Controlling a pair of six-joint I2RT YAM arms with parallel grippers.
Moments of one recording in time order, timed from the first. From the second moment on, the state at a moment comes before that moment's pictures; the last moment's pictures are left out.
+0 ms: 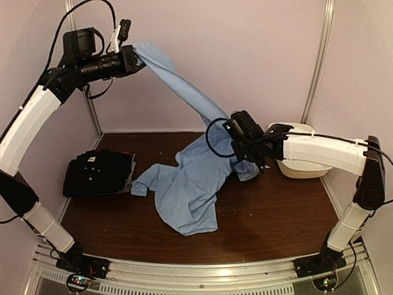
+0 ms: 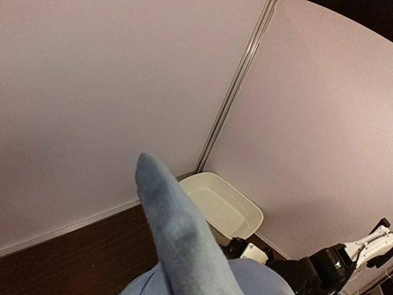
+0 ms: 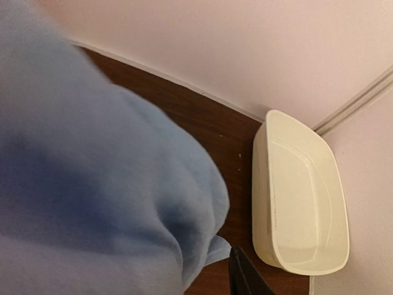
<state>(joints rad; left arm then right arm) -0.51 1.57 2.00 -0.48 0.42 -0.35 0.90 1.70 1.43 -0.57 0.85 0.19</state>
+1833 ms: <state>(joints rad) -1.00 1.28 1.46 -0.37 0.42 -0.15 0.39 0.87 0.96 -0.75 0.01 0.47</state>
